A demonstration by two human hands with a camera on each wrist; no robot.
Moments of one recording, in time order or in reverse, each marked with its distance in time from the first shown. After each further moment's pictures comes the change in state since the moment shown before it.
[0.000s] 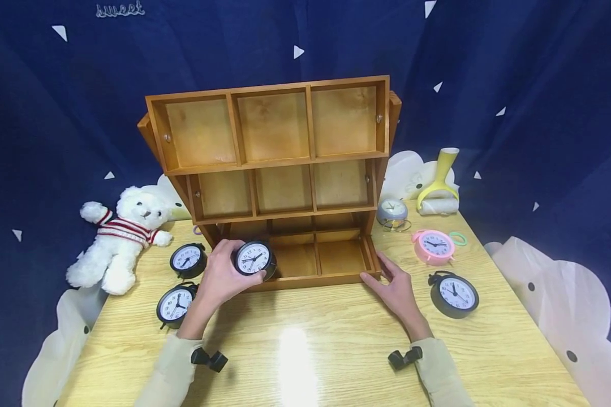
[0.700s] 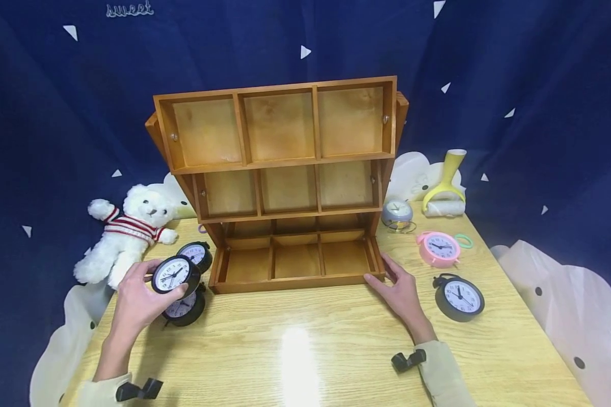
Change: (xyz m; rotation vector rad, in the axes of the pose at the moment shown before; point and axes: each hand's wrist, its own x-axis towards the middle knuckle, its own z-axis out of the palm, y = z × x) left_hand -0.057 -0.077 -0.115 0.107 0.161 -0.231; right_hand 0.001 0.001 0.001 -0.009 0.006 0.007
